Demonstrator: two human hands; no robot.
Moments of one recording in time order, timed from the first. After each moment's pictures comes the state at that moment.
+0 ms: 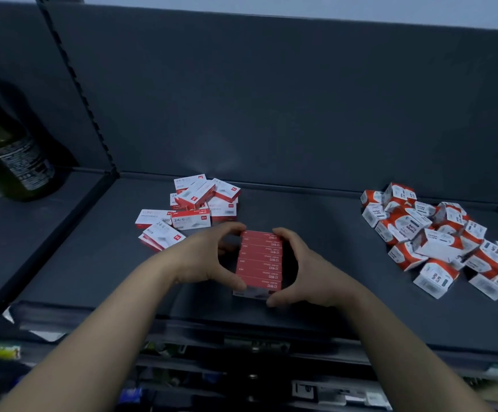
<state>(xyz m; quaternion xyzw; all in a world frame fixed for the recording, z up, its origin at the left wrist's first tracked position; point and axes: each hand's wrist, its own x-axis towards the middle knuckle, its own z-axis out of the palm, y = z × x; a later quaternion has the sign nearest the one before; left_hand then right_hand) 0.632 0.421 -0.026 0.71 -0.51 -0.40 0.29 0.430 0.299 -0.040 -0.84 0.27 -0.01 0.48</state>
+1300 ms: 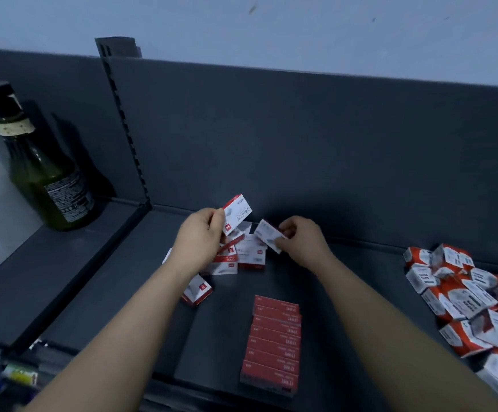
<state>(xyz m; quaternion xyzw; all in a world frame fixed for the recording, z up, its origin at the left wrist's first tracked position) 0.692 0.384 0.012 0.82 -0.31 -0.12 0.47 0.575 0.215 -0.027 -0.84 0.37 -0.15 0.36</state>
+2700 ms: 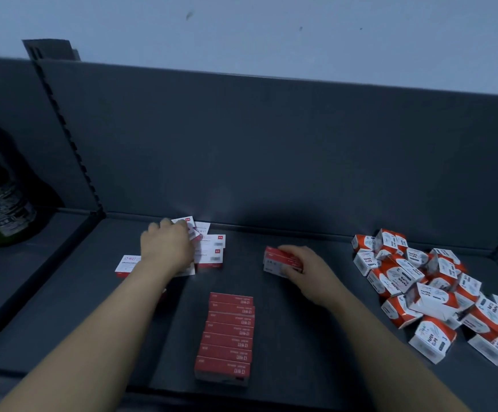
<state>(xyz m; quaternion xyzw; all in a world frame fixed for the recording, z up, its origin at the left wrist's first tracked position) 0.695 0.346 -0.019 0.93 -0.36 -0.01 0.05 0.458 0.209 -0.047 -0.88 0.32 -0.14 0.31</state>
